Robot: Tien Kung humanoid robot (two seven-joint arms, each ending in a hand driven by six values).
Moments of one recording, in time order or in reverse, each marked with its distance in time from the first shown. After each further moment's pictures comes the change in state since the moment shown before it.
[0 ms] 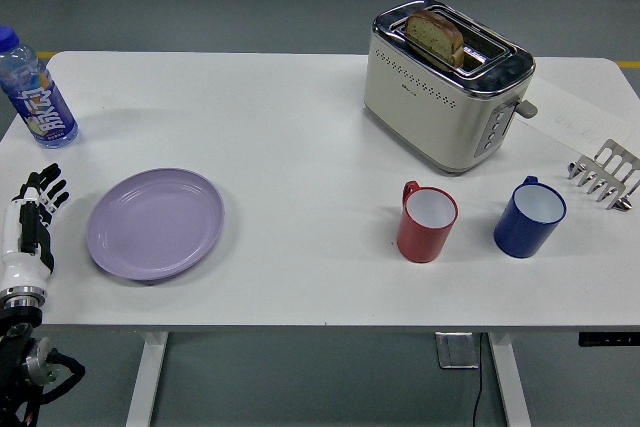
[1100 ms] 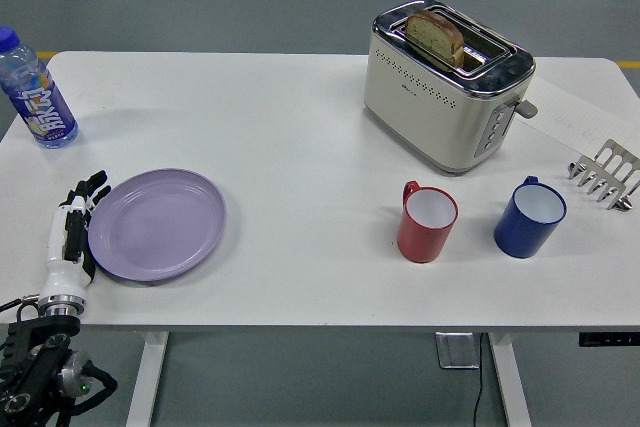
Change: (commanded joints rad) left arm 0.036 -0.045 0.106 -0.052 0.007 0.019 -0.011; right arm -0.011 -0.003 -0.023 0.000 0.023 0.000 0.004
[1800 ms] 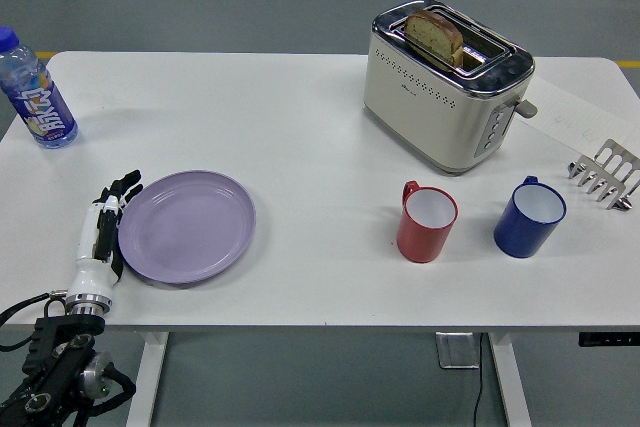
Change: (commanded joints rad) left arm -0.002 0.000 0.134 -0.020 -0.018 0.026 -0.023; right arm 0.006 -0.003 -0.012 0.000 0.009 0.001 0.004
